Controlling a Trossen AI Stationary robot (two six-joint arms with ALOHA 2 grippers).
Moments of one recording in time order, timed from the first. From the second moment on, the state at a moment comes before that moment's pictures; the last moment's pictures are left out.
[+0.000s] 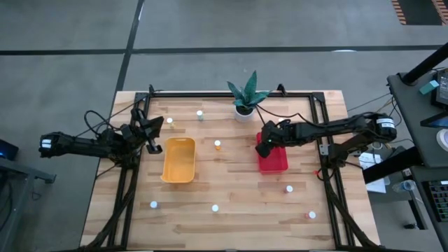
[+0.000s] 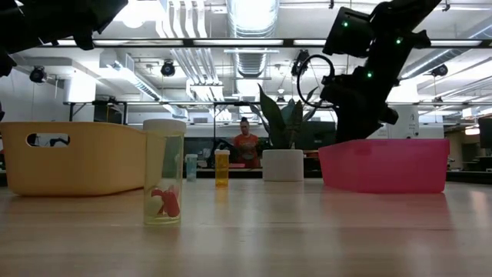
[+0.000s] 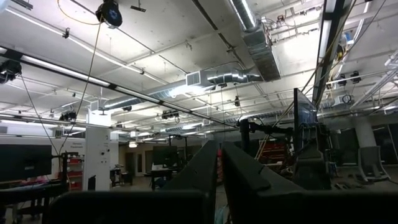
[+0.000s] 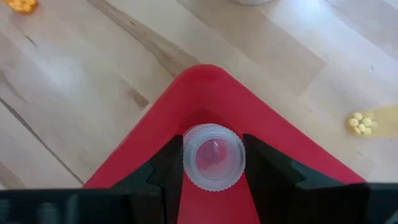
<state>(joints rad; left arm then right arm) -0.01 0.47 0.06 1.01 -0.38 0.35 -0.12 1.42 0.78 -0.48 0.29 0.64</state>
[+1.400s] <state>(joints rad) -0.01 0.49 0.06 1.01 -0.38 0.27 0.04 1.29 0.93 -0.66 0.45 0.51</state>
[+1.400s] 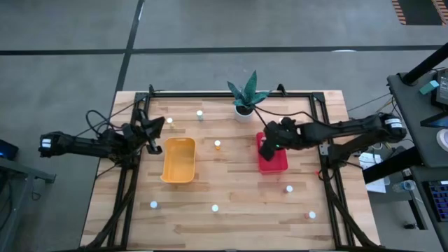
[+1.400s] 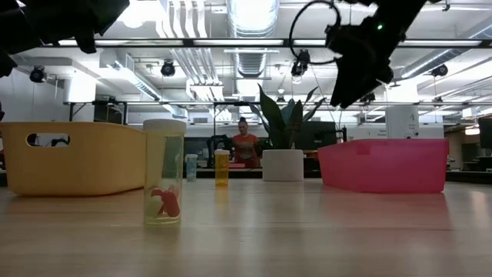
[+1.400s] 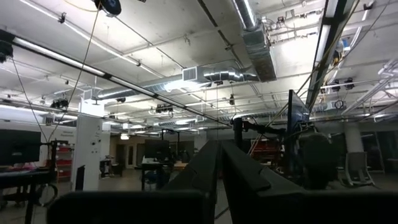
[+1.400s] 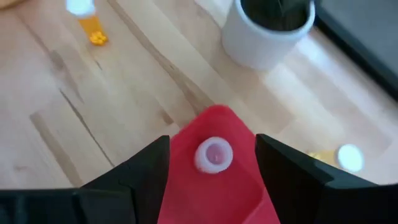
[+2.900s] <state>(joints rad) 0.07 1.07 0.78 -0.14 -0.35 -0.57 0.10 0.62 0.34 0.18 0.29 -0.06</state>
